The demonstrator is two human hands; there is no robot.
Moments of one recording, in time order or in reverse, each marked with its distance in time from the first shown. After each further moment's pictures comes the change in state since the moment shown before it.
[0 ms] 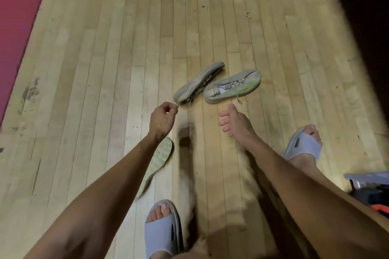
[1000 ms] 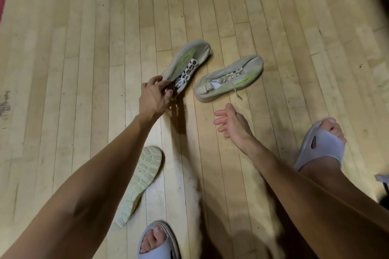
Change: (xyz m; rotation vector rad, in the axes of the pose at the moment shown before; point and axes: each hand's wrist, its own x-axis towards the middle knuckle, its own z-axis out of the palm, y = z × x) left_hand 0.117 -0.004 0.037 0.724 -0.015 0.386; right_hand 0.081 0.053 0.009 0.192 0.013 0.069
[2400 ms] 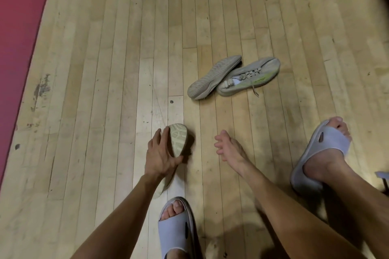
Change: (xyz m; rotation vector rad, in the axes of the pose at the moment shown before) left_hand -0.208 -0.060 0.013 -0.112 -0.173 -0.268; right_hand -0.108 0.021 0.063 -0.095 -0.154 0.189
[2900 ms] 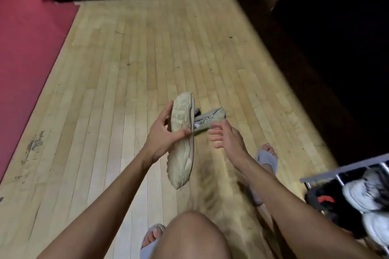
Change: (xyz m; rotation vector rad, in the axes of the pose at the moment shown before) left_hand -0.089 0.218 -0.185 -0.796 -0.032 0.415; right_hand -0.203 -0.116 -0.104 0.316 0.219 -0.428
